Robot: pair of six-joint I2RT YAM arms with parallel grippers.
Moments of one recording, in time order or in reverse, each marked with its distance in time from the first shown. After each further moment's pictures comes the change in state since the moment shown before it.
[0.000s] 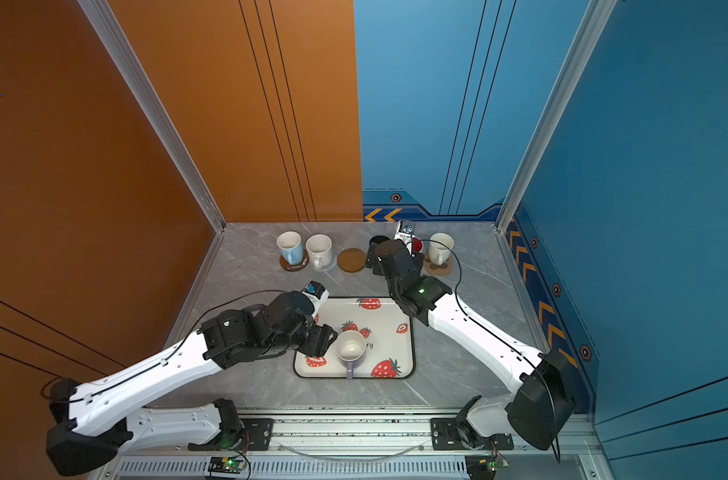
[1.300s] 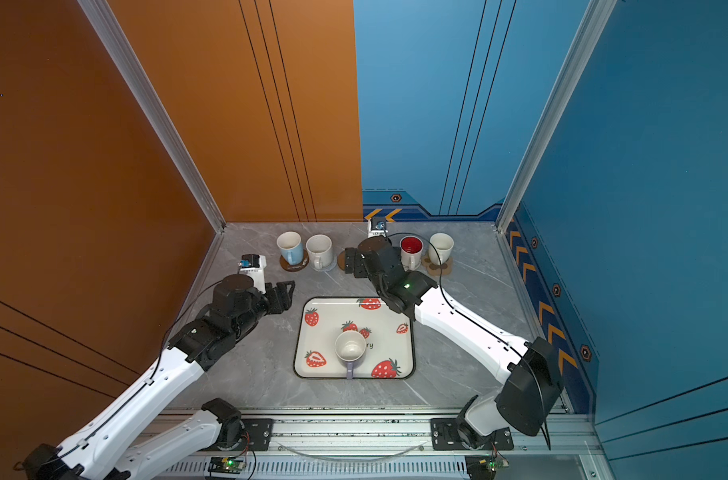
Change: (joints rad) left arm 0.547 -0.247 -0.303 0.504 -0.039 0.126; right arm 0.079 0.077 0.097 -0.014 -0.130 -0.109
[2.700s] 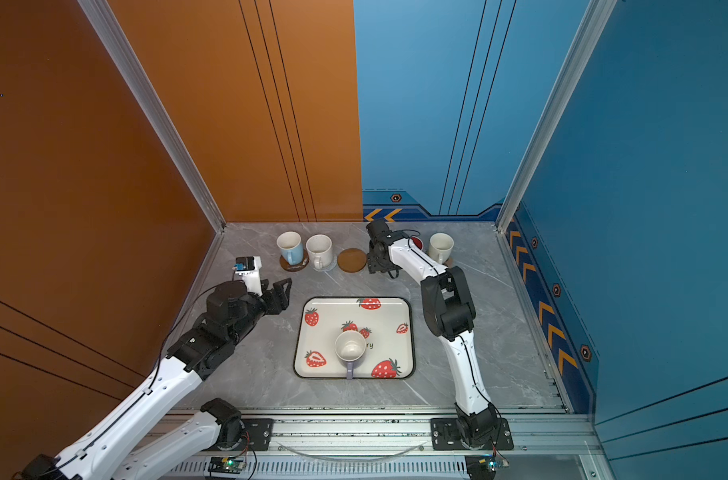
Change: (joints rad) left arm 0.021 -0.068 -0.106 0.156 -0.030 0.058; right arm -0.311 0.793 0.621 -0.507 -0.290 -0.191
